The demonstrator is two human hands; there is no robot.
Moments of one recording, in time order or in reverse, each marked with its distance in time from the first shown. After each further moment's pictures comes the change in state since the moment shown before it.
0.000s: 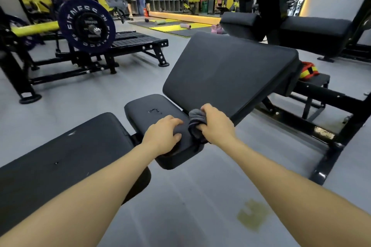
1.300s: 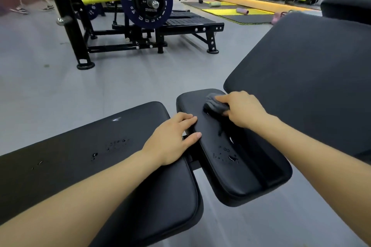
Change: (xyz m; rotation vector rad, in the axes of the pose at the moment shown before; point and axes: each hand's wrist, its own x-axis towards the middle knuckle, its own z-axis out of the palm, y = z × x) left_hand -0.005 -0.133 -0.003 -0.194 0.114 -0.132; right_hand 0.143 -0.078 0.084 -0.394 -0.240 -0.386
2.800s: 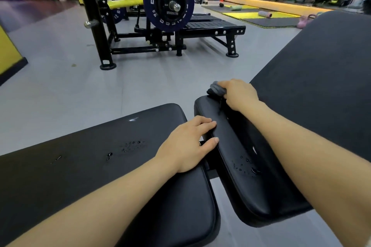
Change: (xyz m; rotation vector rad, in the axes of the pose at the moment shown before) left_hand 0.001 -0.001 0.001 -0.010 0.025 -0.021; right_hand 0.093 -0.023 0.028 0.053 0.116 -0.006
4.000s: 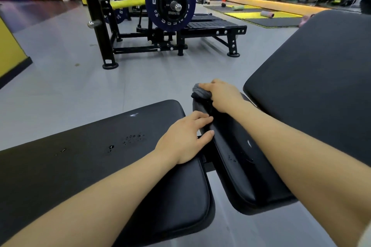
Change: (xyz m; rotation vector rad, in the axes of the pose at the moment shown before) left_hand -0.002 0.004 0.001 0.022 0.032 -0.007; right_hand -0.020 -0.030 -0.007 0.070 -0.084 -0.182
